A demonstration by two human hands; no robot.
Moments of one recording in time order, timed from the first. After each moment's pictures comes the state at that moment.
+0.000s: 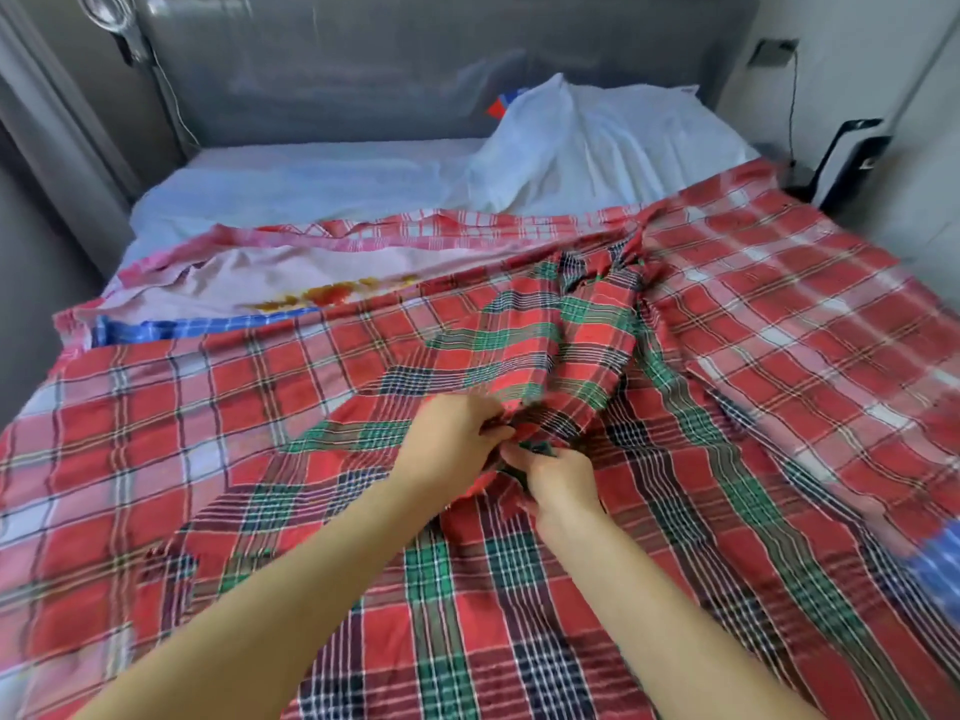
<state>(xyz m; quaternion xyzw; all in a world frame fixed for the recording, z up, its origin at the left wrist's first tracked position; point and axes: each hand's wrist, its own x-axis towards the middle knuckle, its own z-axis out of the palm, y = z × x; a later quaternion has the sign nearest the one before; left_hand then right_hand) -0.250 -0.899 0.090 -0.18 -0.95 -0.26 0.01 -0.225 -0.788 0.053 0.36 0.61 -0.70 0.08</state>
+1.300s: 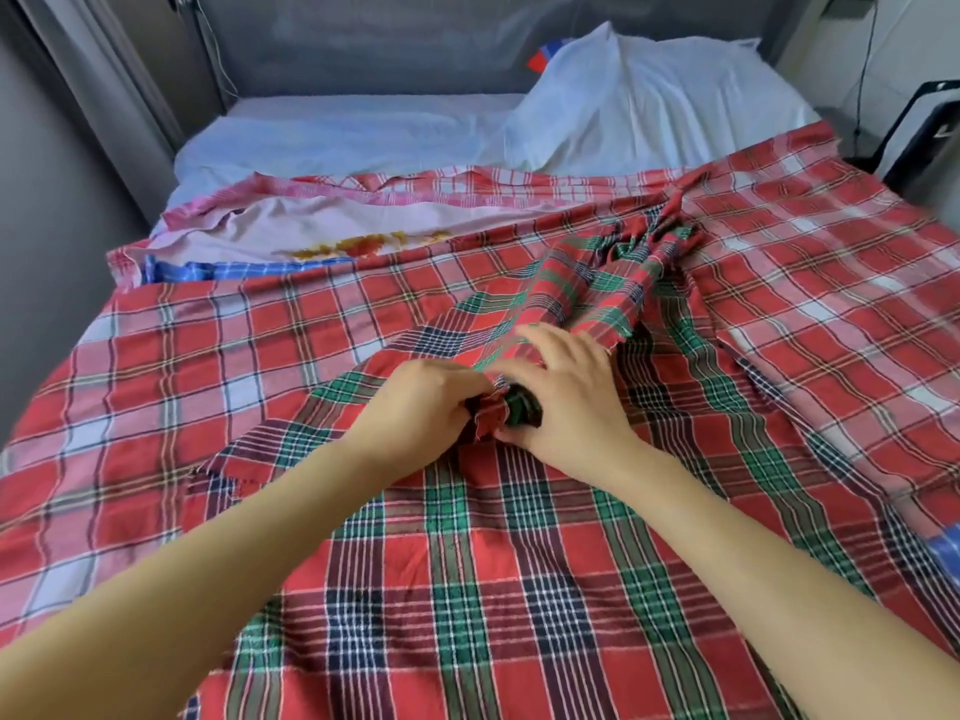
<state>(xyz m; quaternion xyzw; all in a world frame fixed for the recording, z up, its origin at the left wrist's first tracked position) -0.211 -0.947 0.101 -0.30 -0.92 -0.23 0.05 -0.210 -0.767 0.094 -0.21 0.96 -0.14 -0.07</state>
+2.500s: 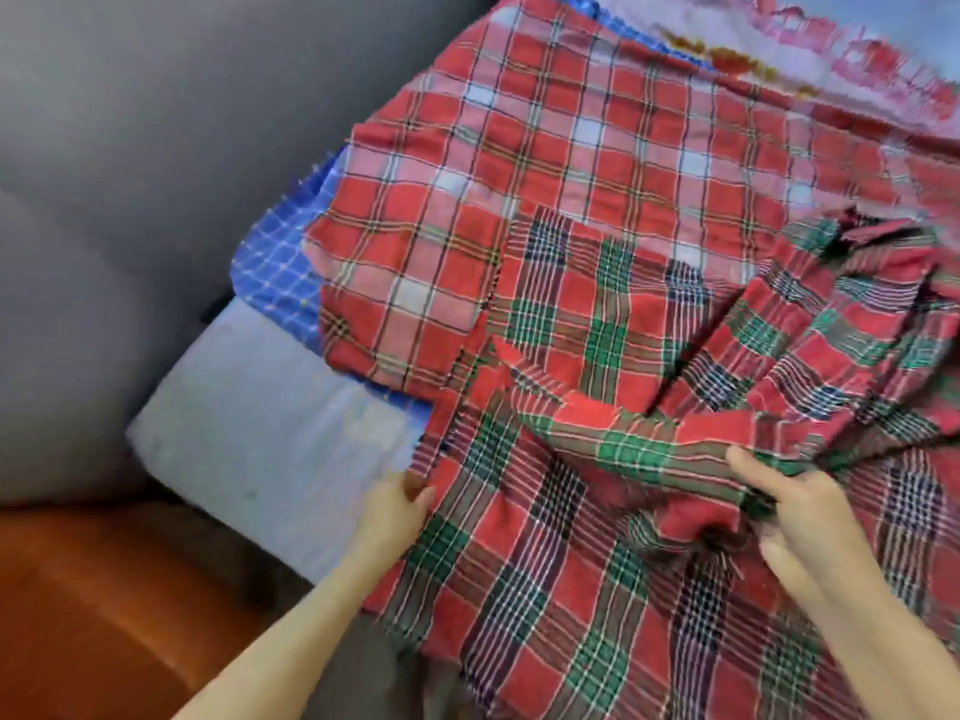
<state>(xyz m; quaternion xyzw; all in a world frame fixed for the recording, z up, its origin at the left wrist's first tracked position) 0.285 -1.075 -0.096 0.44 -0.77 -0.44 -0.14 0.097 -0.828 0.075 0.15 0.71 -0.63 0.25</state>
